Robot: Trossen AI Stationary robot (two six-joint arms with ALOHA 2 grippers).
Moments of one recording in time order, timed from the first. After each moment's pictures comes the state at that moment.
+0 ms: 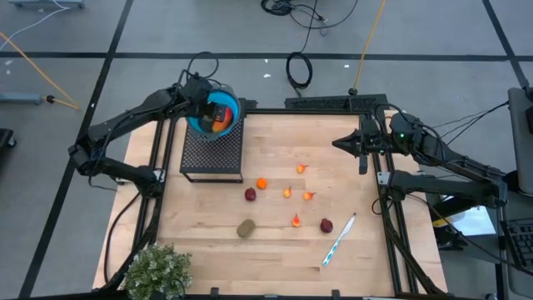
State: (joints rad) left arm 0.69 1.32 1.21 -0.80 -0.23 -0.45; right arm -0.41 0.64 0.78 -0.35 -0.31 0.08
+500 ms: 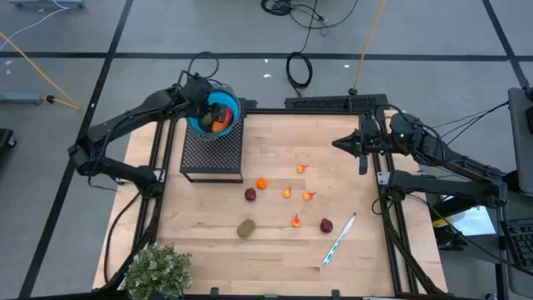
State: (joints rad) left arm 0.68 1.31 1.21 -0.78 -0.22 -0.44; right arm -0.41 0.64 0.78 -0.35 -0.31 0.06
